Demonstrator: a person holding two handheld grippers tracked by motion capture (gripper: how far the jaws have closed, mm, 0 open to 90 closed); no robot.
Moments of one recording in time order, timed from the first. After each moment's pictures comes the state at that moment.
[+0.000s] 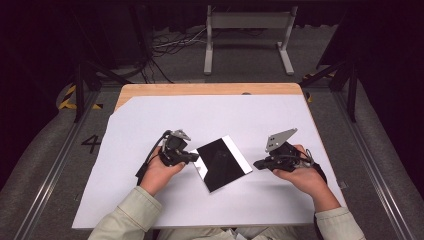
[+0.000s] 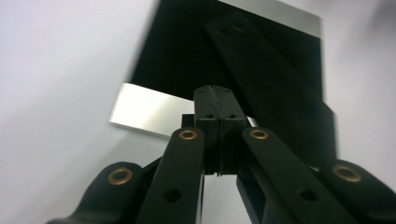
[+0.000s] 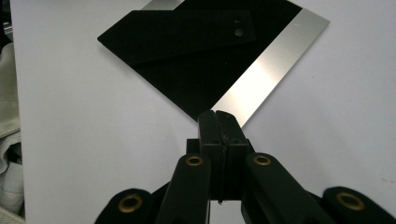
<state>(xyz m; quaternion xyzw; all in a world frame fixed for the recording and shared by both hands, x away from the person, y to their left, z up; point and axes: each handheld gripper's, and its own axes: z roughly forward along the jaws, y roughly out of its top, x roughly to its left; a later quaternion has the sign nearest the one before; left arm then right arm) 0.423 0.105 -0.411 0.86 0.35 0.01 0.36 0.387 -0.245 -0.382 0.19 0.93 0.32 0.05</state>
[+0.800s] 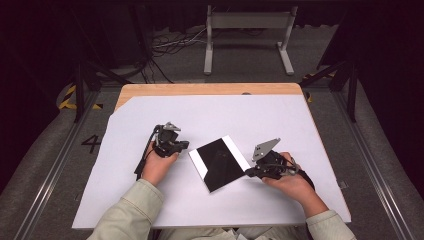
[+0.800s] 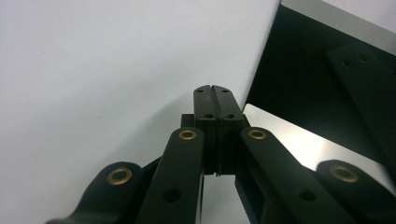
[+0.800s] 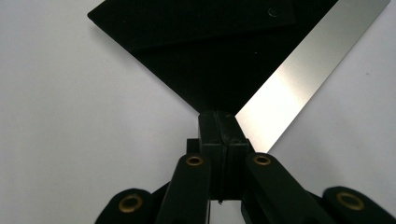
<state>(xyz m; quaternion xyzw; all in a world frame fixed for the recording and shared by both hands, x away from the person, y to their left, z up) 0.456 0.121 -0.439 0.84 0.40 0.06 0.37 0.382 -0.218 -0.412 0.18 0.94 0.29 0.05</state>
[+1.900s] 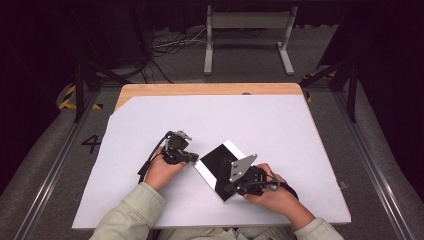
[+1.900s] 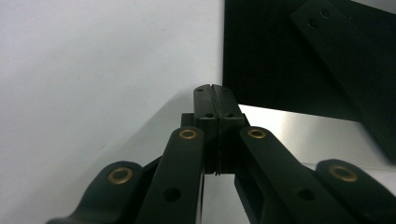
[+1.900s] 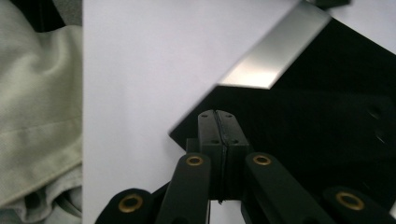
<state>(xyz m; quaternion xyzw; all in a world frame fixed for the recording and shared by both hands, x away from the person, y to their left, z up) 0.437 0.097 -0.439 0.87 0.35 -0.01 0.33 0.339 -0.152 -0.408 0.08 0.95 0.30 0.04</state>
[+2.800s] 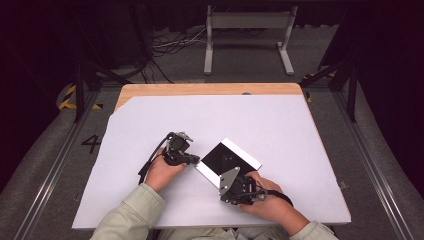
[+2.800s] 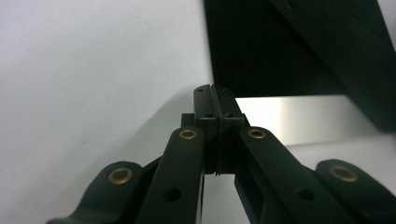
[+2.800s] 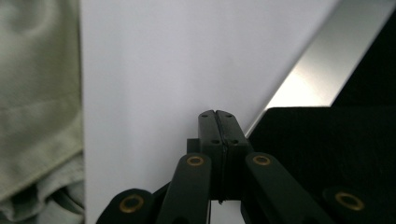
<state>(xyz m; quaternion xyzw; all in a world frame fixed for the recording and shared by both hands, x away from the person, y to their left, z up) 0.435 0.095 -0.438 0.88 0.35 -0.03 0.33 0.326 -0.130 -0.423 0.05 0.97 0.22 0.06</state>
